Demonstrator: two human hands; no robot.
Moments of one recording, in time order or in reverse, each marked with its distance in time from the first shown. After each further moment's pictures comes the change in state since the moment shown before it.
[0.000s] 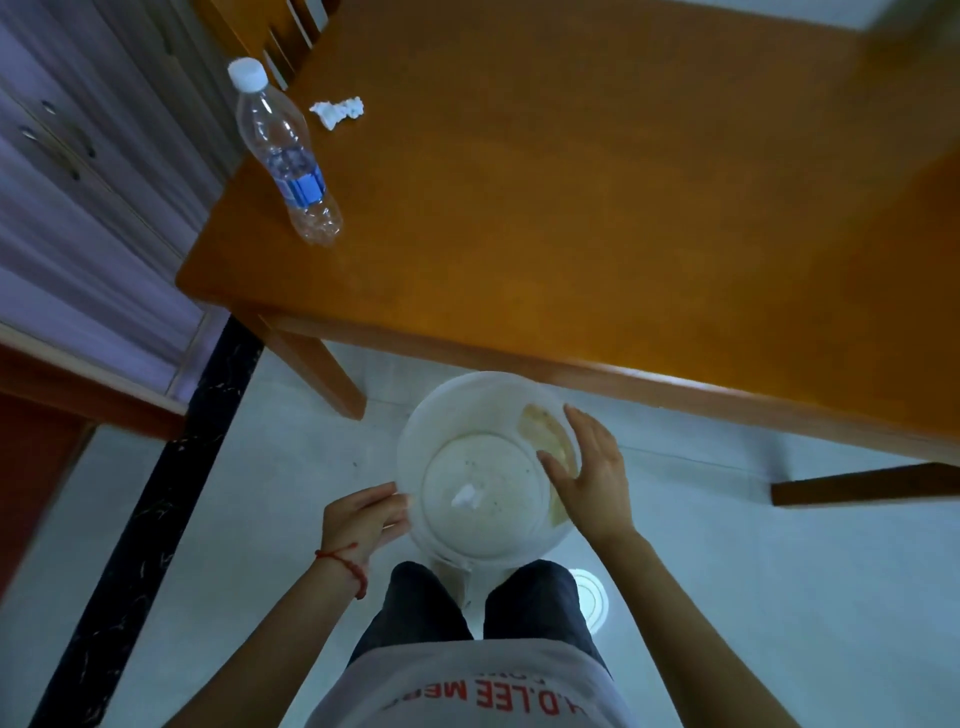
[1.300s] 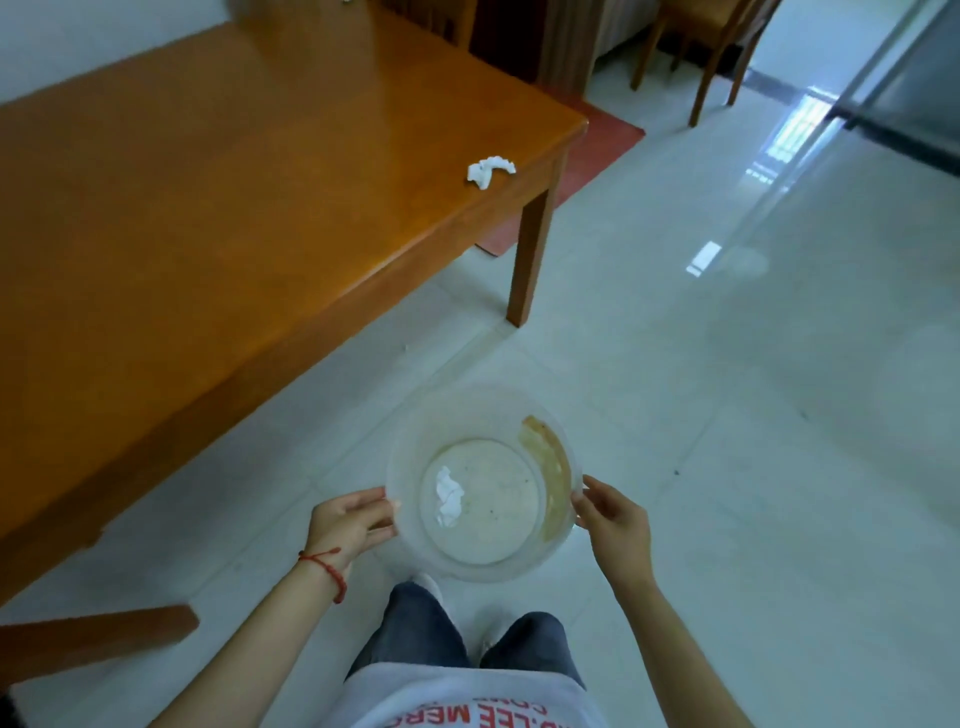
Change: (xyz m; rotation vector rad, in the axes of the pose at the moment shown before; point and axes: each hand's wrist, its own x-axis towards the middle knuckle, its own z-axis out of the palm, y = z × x) left_hand -0.112 -0.097 0.147 0.818 -0.715 0.131; right_hand -0.346 0.093 -0.049 0.823 0.875 0.980
